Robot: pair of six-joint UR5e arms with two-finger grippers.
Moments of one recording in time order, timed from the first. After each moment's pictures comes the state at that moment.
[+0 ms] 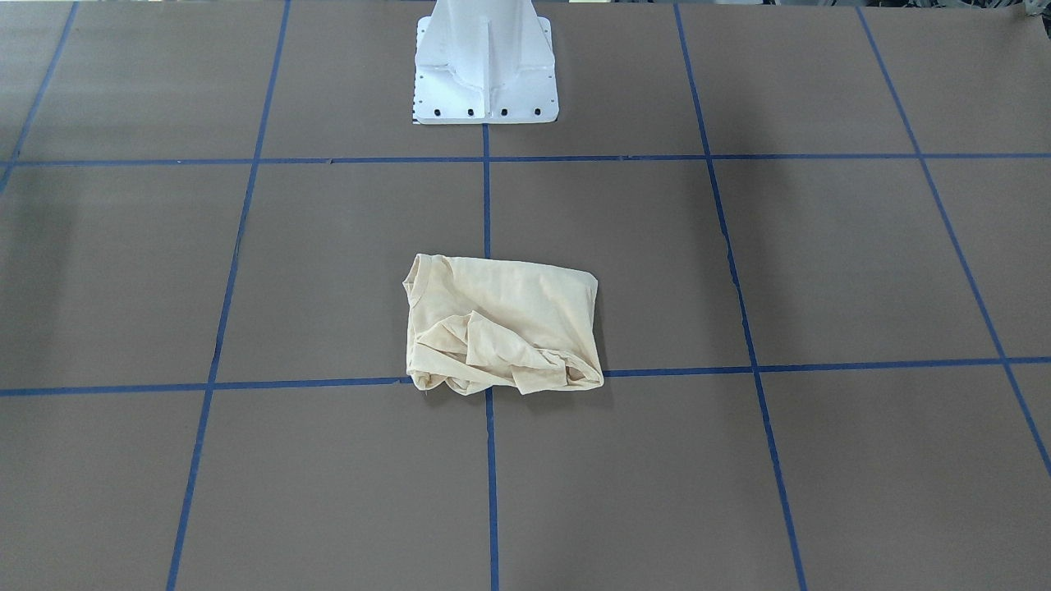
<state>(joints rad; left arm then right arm) -1.55 -1.41 -1.79 -1.92 -2.36 0.00 1.50 -1.55 1.64 -1.72 2.34 -0.06</state>
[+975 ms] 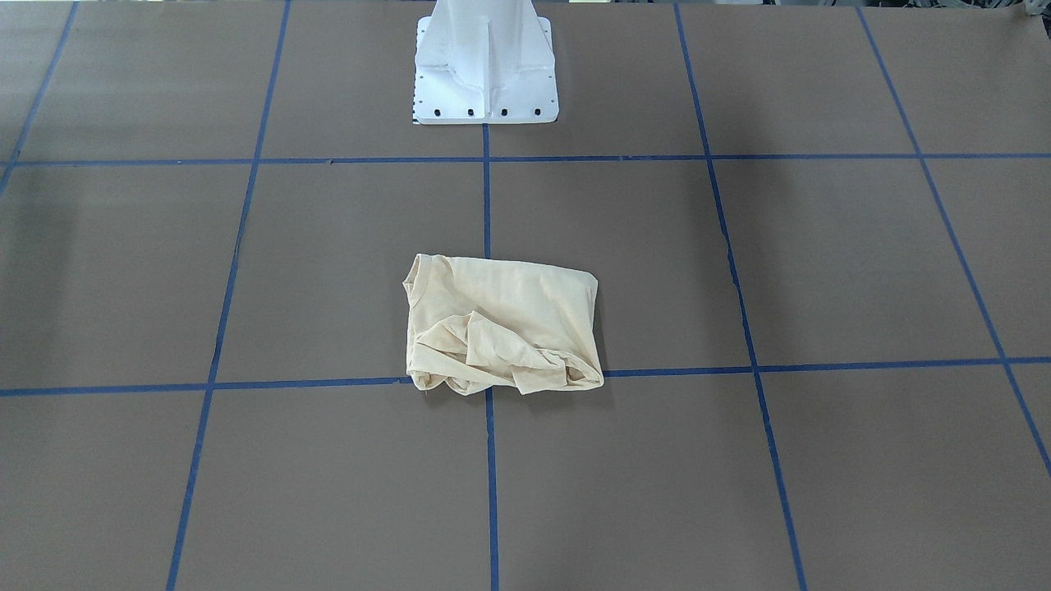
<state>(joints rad) -1.55 -1.41 -1.80 -1.92 -2.36 0.00 1.48 -1.55 1.63 -1.69 2.34 -0.06</state>
